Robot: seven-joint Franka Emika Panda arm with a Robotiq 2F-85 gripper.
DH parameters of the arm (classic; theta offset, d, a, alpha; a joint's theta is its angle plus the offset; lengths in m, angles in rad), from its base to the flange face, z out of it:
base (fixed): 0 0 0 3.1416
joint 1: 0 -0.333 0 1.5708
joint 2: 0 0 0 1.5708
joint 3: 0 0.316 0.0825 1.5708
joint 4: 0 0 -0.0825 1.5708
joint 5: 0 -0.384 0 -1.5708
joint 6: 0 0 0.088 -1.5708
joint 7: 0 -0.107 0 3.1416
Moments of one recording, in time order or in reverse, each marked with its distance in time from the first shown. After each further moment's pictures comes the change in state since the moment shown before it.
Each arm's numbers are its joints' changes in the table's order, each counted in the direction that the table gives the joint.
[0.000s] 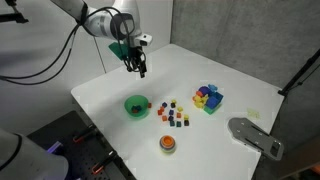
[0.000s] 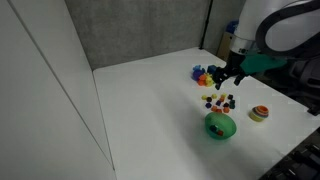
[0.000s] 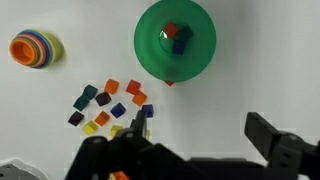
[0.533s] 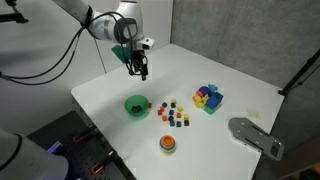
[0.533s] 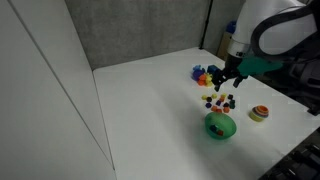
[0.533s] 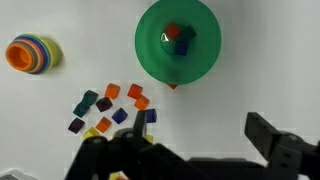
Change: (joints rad) arm -0.010 0.047 -0.026 0.018 -0.014 0.010 -0.001
